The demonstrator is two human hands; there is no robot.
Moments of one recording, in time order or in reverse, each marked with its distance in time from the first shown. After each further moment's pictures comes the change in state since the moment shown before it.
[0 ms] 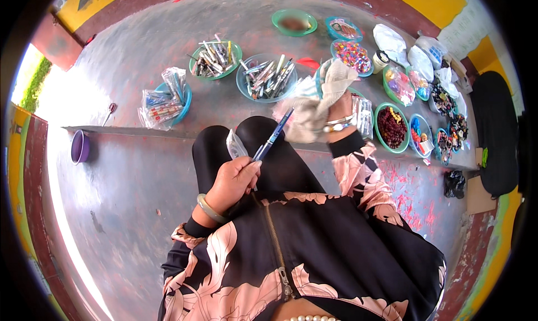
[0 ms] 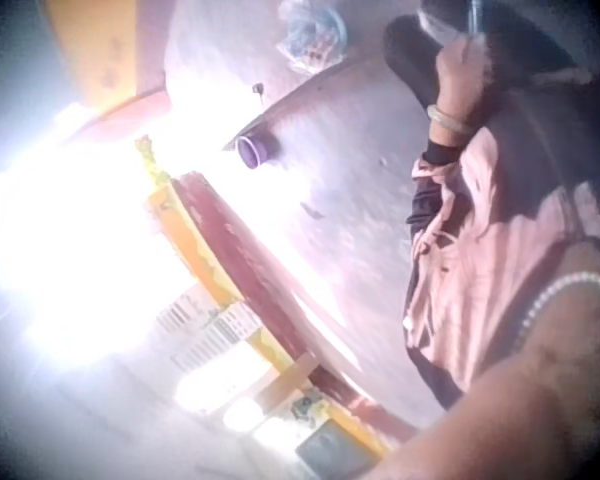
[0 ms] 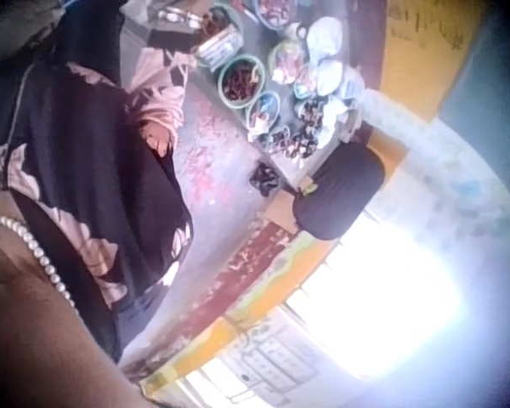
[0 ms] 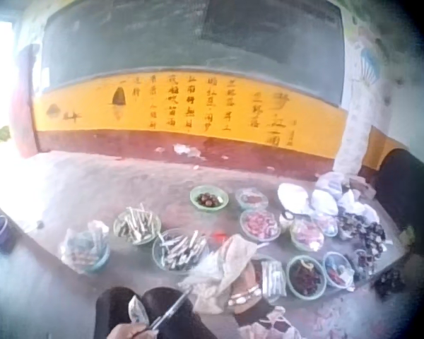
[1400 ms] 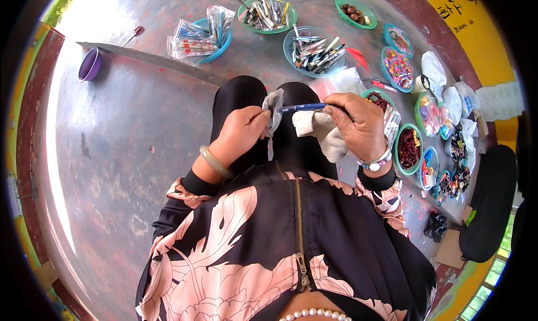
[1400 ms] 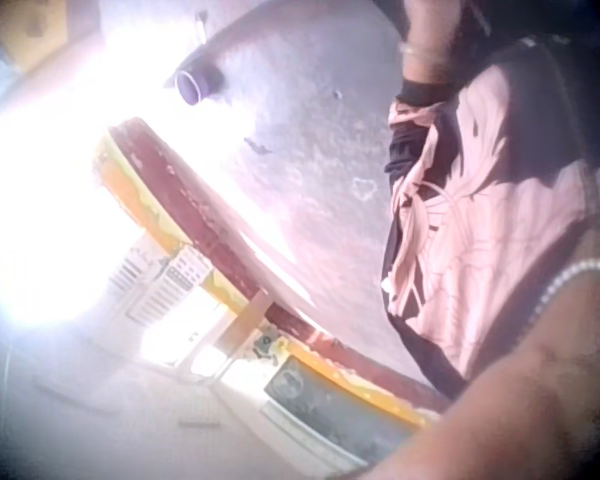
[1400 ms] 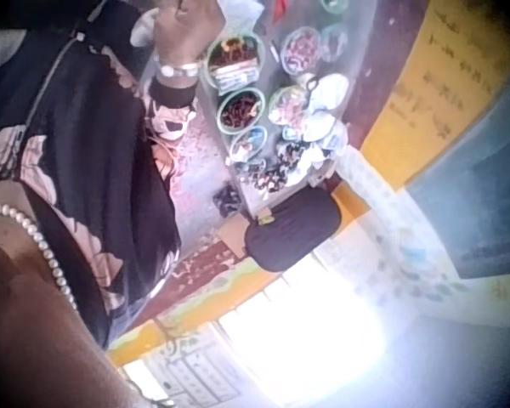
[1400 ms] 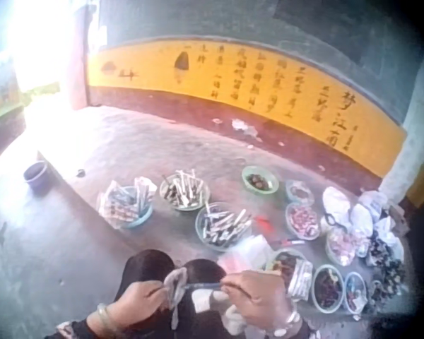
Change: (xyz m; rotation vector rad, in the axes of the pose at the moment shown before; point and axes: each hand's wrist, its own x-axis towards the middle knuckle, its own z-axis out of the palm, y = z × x) left_hand -0.001 -0.029 -0.034 0.133 0.352 0.071; right_hand -0.060 -0.096 0.124 -0.855 -0.489 -0.249
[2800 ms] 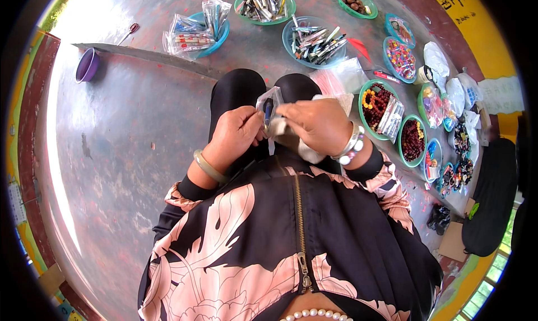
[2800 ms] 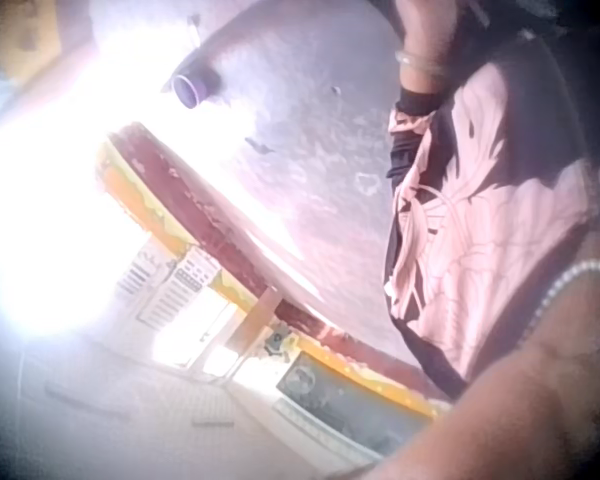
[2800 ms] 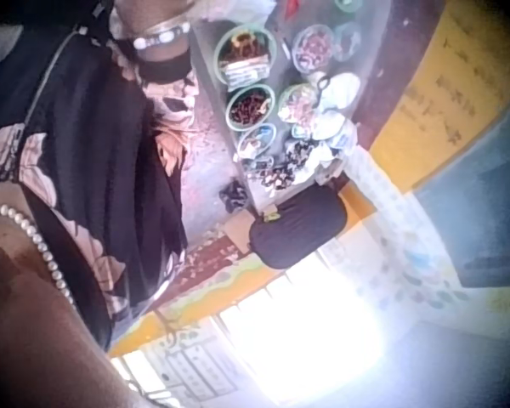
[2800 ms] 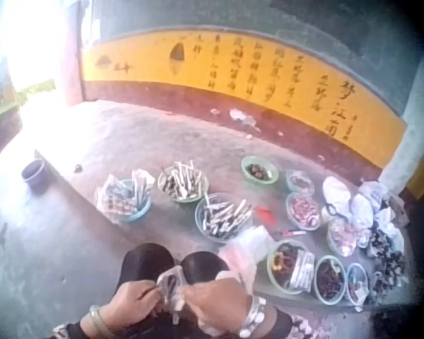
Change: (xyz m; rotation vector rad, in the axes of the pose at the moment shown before) left_hand -0.014 0.003 -0.003 -0.083 -0.003 -0.086; right_hand 0.004 0.013 0.053 -0.276 -0.471 -0.153
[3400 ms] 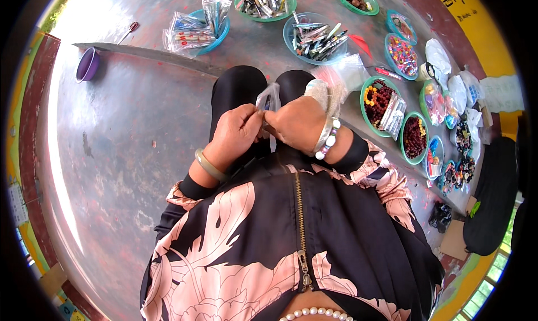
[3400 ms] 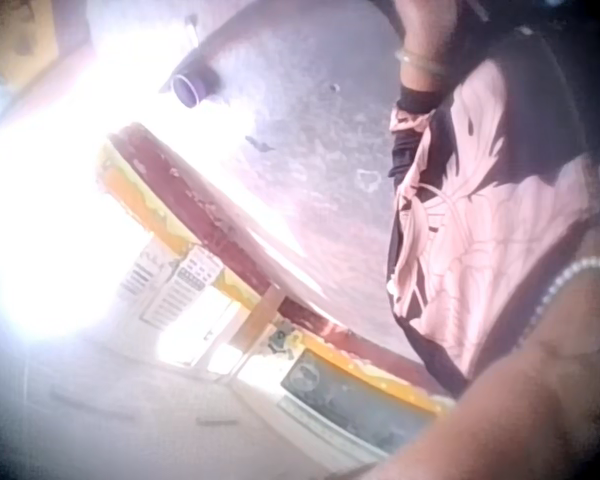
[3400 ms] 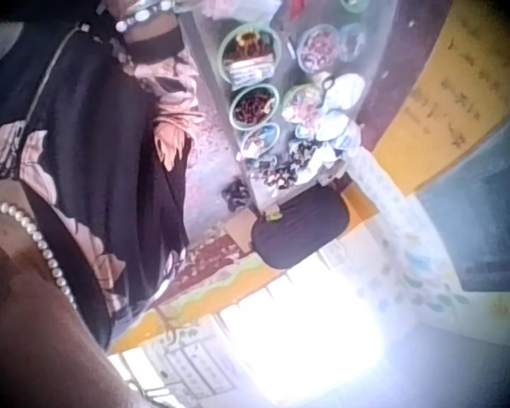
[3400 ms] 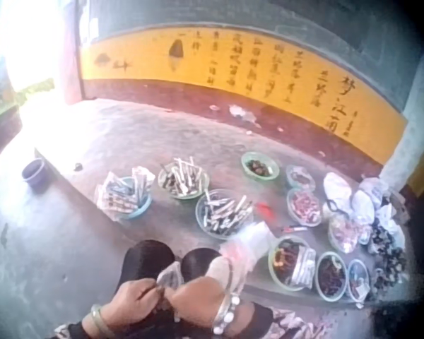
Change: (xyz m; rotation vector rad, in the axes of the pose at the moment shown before) left_hand 0.000 -0.012 0.000 0.034 0.020 0.101; right_hand 0.020 -0.008 0.031 -0.205 -0.045 -0.088
